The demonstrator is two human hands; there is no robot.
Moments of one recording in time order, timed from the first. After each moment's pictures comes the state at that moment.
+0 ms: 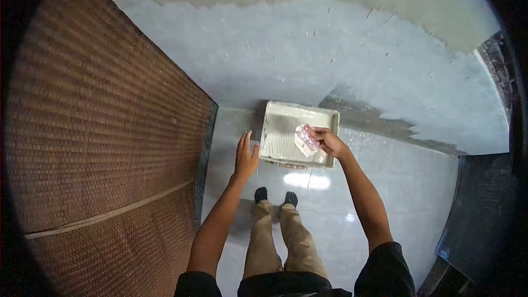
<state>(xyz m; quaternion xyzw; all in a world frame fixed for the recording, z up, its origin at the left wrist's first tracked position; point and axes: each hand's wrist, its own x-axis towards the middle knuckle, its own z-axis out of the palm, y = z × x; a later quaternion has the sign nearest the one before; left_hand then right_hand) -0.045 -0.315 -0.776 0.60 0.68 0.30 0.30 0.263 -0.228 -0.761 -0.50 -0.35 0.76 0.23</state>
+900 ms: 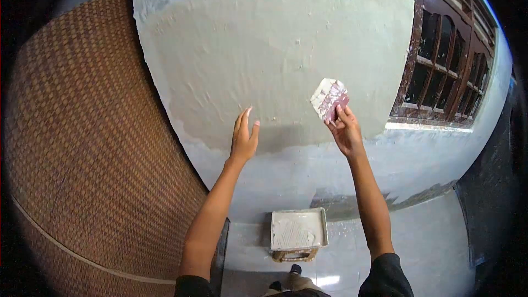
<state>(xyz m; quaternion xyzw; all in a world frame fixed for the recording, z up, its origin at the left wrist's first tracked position) -0.064 -0.136 -0.304 0.74 0.41 0.53 0.06 0.234 -0.183 -0.266 -0.15 -0.46 0.55 0.68</state>
